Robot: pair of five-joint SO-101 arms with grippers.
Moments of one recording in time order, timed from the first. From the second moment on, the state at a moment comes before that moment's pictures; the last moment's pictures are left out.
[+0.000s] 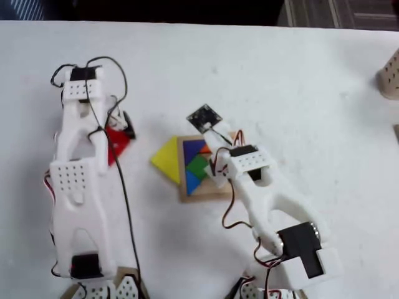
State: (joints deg) left arm -12.1 58.1 -49.9 100.9 12.9; right arm -20.7 -2.6 43.4 38.7 24.8
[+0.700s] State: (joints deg) left arm -11.4 56.6 -52.0 101.7 13.0; right arm -20.7 -2.6 43.4 38.7 24.8
